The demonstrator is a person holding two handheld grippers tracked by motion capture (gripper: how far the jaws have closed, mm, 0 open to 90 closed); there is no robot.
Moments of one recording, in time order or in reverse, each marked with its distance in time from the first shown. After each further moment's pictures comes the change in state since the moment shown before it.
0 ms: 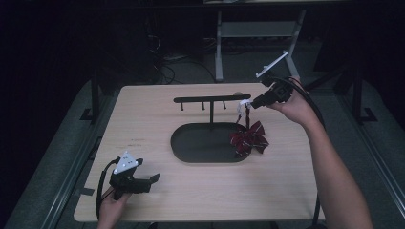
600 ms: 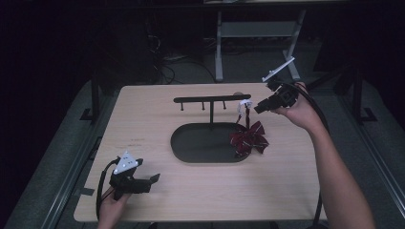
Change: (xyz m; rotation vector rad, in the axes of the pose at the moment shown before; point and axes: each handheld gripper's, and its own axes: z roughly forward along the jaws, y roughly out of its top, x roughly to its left) left arm -0.001 0.000 0.000 0.004 0.003 0.002; right arm -0.007 -0.020 0.001 -0.013 0.035 0.027
